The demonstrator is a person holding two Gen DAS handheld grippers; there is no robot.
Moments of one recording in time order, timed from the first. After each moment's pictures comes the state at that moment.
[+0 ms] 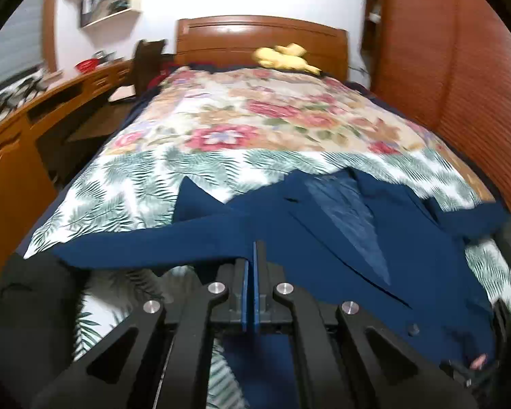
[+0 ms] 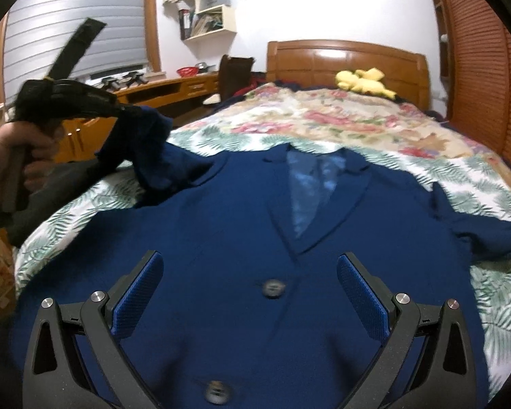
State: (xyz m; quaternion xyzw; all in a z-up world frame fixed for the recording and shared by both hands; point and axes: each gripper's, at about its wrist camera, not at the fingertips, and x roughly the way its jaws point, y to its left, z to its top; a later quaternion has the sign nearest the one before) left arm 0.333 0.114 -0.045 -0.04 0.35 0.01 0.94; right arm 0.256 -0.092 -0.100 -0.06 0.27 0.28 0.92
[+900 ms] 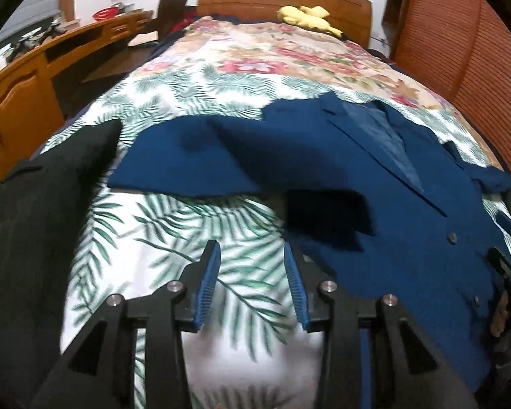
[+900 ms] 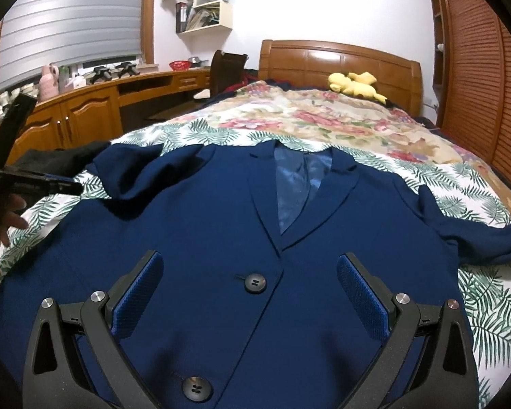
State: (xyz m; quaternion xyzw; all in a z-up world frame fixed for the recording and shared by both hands) left arm 0.254 0.171 -0.127 -0.08 0.42 0.04 0.90; right arm 0.251 -0.085 -0.106 -0.10 0.26 0.26 0.92
